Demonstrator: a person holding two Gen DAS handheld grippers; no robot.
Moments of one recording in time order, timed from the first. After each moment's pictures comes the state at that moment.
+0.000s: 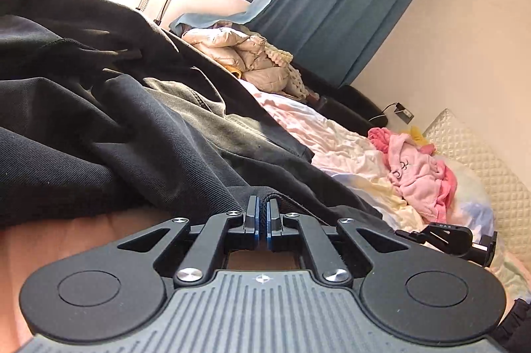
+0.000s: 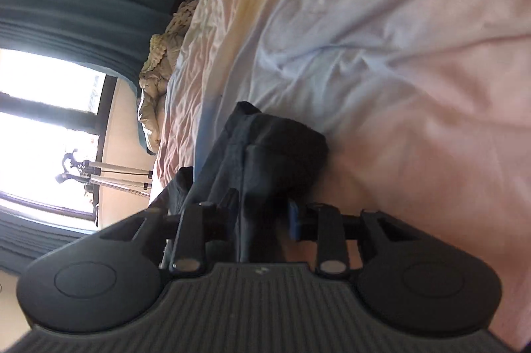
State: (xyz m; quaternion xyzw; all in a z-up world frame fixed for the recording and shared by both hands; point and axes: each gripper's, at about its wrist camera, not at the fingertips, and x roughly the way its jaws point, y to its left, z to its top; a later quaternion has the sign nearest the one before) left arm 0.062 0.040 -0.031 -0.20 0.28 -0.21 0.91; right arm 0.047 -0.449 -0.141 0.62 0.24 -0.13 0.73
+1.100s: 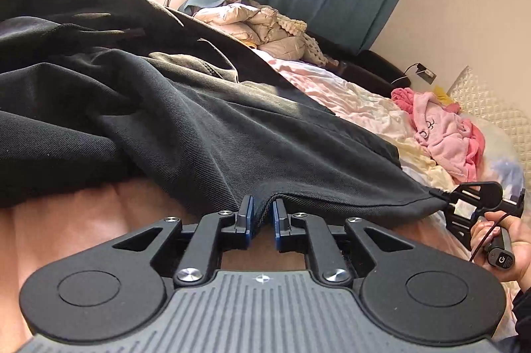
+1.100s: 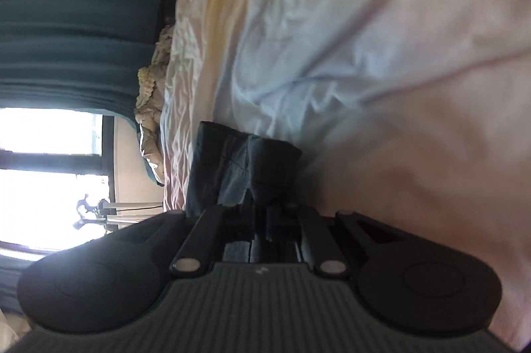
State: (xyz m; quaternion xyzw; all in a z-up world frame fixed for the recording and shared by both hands) left arm 0.055 0.024 -0.038 -0.13 0.33 -0.18 0.92; right arm 0.052 -0.487 -0.166 0.71 0.21 -0.14 0.66
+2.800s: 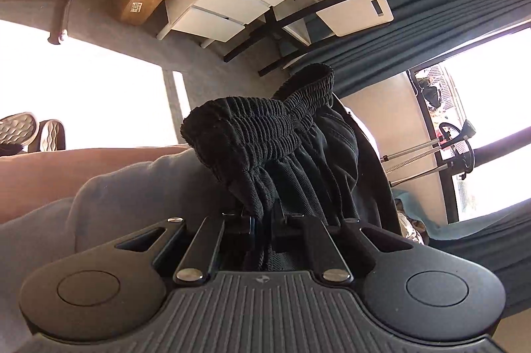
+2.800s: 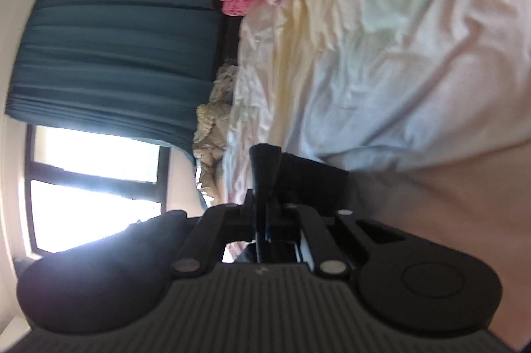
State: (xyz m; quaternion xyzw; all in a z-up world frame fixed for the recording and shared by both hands) left arm -0.053 0.407 0.006 -0.53 0.23 0.22 0.79; right arm 0.026 -0.502 -0.096 0.64 0.07 -0.08 0.76
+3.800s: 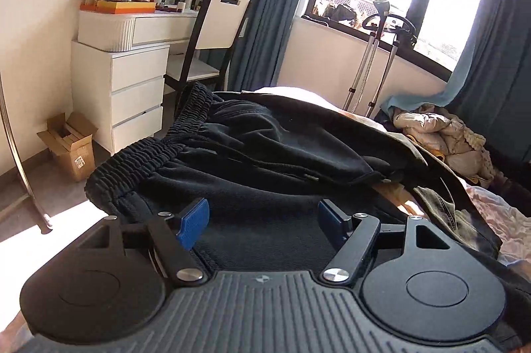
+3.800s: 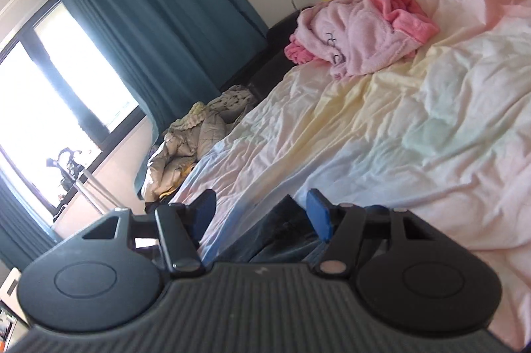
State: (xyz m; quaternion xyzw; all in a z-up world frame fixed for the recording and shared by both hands) left arm -0.027 0.226 0.068 -0.16 0.24 0.16 0.94; right arm 0.023 -0.425 -0.042 0.36 0.12 -0.15 0.91
